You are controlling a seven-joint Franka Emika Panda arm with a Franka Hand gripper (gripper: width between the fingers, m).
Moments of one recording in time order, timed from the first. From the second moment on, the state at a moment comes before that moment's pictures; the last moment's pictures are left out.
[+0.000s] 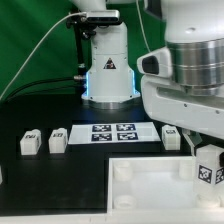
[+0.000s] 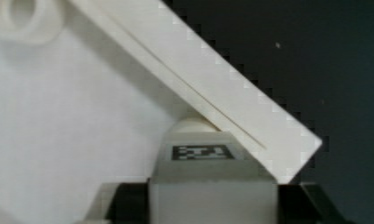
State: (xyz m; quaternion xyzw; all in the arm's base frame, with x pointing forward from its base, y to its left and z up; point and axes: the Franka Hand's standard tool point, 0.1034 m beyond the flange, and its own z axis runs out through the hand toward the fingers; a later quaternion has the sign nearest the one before) arm 0.624 0.117 0.086 -0.87 0.49 0.07 0.07
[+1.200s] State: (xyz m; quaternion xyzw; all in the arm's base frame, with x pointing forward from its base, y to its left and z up) arm 0.623 0.122 0.084 -0.88 0.47 0.04 0.08
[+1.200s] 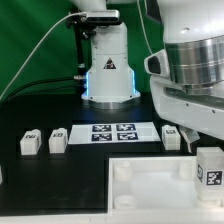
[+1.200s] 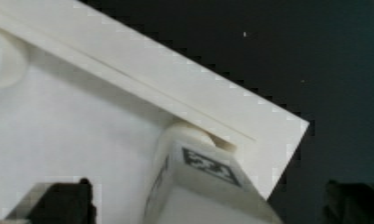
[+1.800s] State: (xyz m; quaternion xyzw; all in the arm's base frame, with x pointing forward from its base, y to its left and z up) arm 0.628 0.129 0.085 -1.00 0.04 -0.01 0.04
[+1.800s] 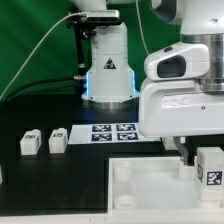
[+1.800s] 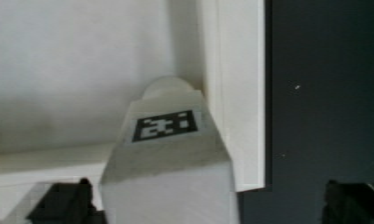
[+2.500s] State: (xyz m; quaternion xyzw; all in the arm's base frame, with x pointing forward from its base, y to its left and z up) arm 0.631 0.123 0.087 -0.99 0.14 -0.01 0.05
